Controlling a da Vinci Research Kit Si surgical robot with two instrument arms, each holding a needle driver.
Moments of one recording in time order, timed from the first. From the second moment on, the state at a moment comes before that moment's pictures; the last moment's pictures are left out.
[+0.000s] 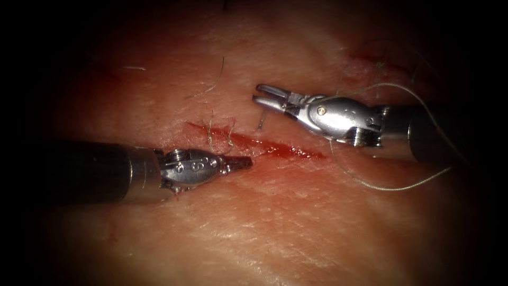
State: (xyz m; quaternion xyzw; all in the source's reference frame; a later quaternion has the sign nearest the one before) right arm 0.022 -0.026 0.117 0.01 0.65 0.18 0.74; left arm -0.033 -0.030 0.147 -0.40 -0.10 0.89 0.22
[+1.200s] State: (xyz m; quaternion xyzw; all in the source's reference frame) right arm 0.021 -0.028 0.120 0.28 0.59 0.37 0.66; left arm -0.033 -0.030 0.147 -0.40 -0.10 0.89 0.21
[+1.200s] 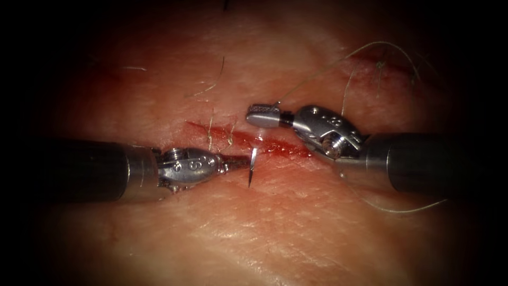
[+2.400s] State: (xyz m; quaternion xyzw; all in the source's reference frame) right arm 0.020 -0.026 0.119 0.34 0.58 0.39 0.63; left arm -0.034 -0.030 0.143 -0.42 0.01 0.91 0.01
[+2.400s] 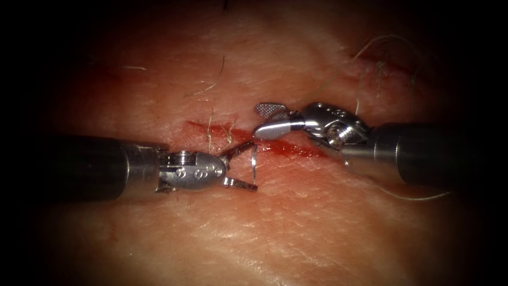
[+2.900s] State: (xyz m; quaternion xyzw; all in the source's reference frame) right arm 0.018 -0.025 0.118 0.34 0.59 0.37 0.63; left arm -0.031 -0.030 0.142 -0.41 0.02 0.91 -0.06
